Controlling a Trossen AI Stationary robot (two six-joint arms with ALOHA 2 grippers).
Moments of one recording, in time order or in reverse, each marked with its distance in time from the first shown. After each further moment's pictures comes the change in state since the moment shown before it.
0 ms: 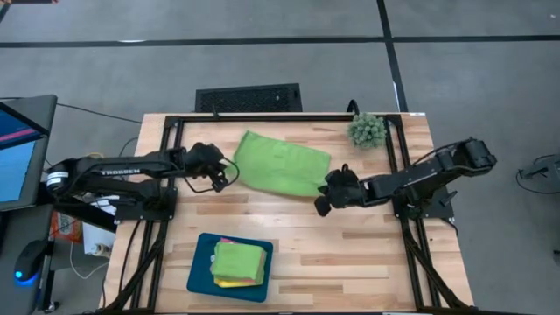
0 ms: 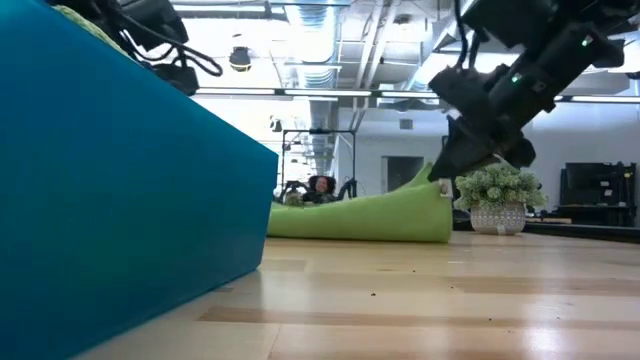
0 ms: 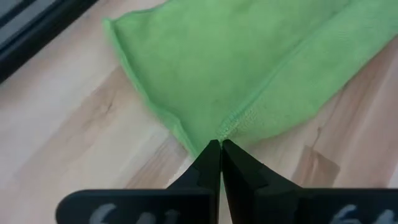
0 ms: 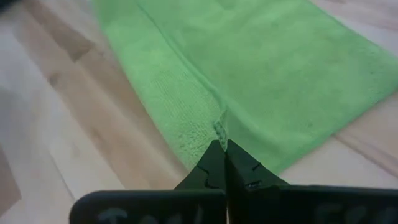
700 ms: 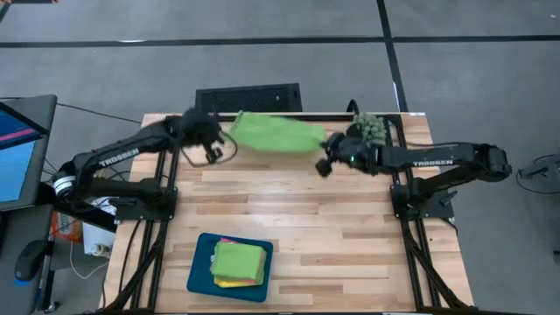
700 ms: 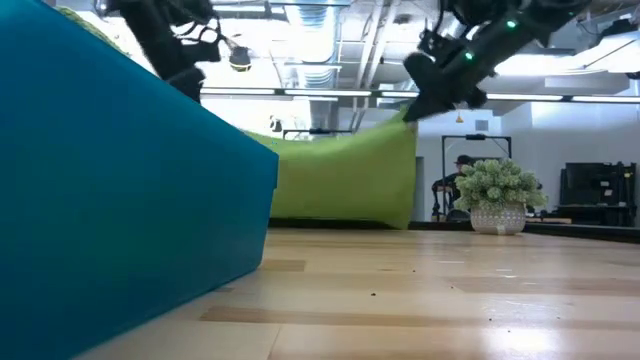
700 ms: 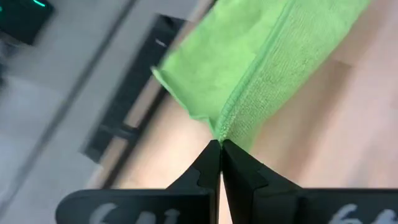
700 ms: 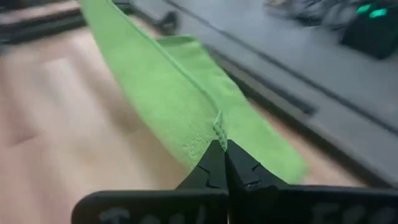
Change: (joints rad) left arm 0.303 0.100 0.353 -0.230 -0.031 0.497; right arm -0.360 -0.178 0.115 0.031 -0.005 -0.644
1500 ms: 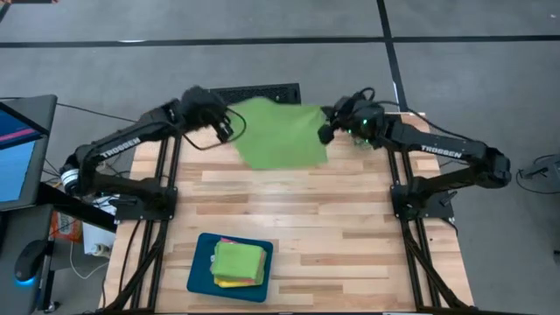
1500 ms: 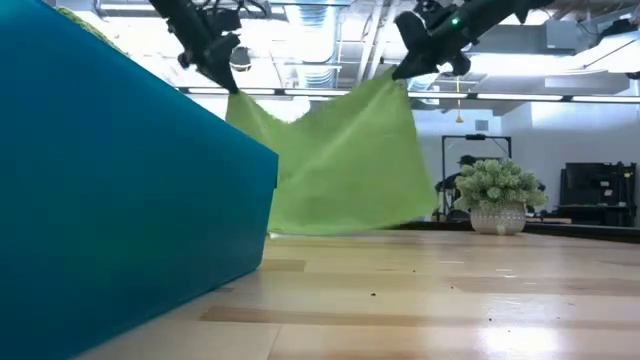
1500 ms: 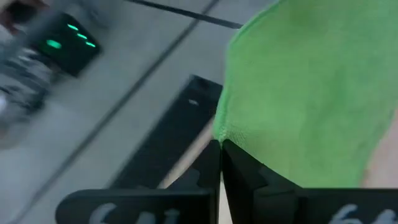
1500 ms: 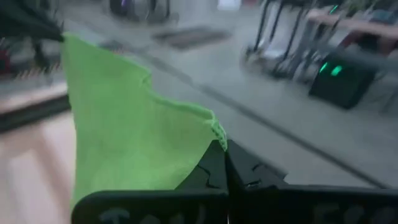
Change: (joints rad) left arm -0.011 0.106 0.244 0.067 -0.066 -0.066; right arm -0.229 -0.017 0.234 0.004 -0.153 -0.178
